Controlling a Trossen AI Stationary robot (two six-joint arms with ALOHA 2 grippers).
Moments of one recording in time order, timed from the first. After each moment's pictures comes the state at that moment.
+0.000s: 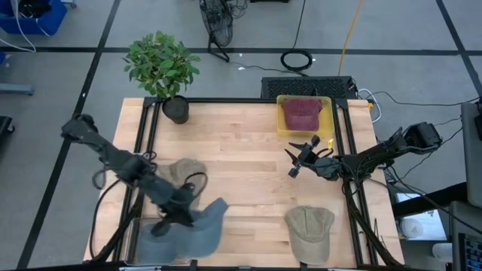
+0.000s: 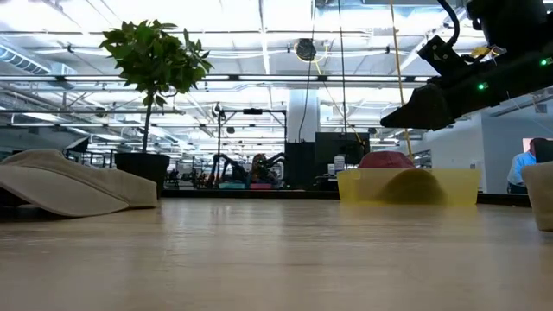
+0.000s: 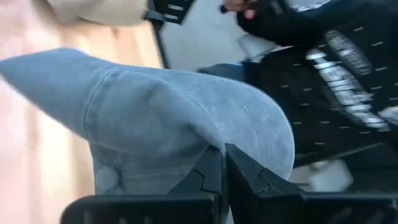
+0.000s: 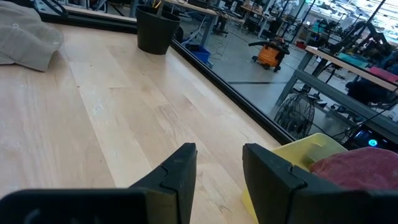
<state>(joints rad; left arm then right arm) -0.60 1.23 1.17 -0.54 0.17 -0.56 0.22 1.14 0.20 0.62 0.88 -0.04</state>
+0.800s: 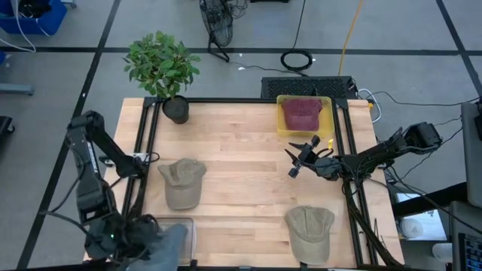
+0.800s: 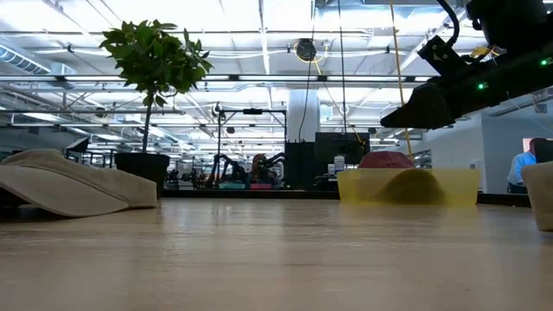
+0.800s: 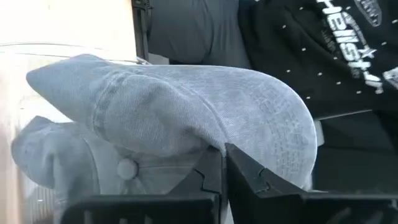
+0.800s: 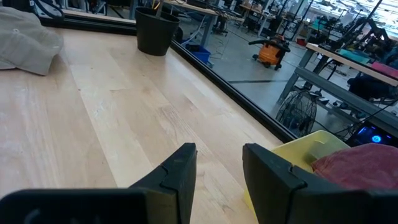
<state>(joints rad) -1.15 1.29 1.17 -0.63 -0.17 -1.09 0.22 1.14 0.20 0.62 0.88 -0.02</state>
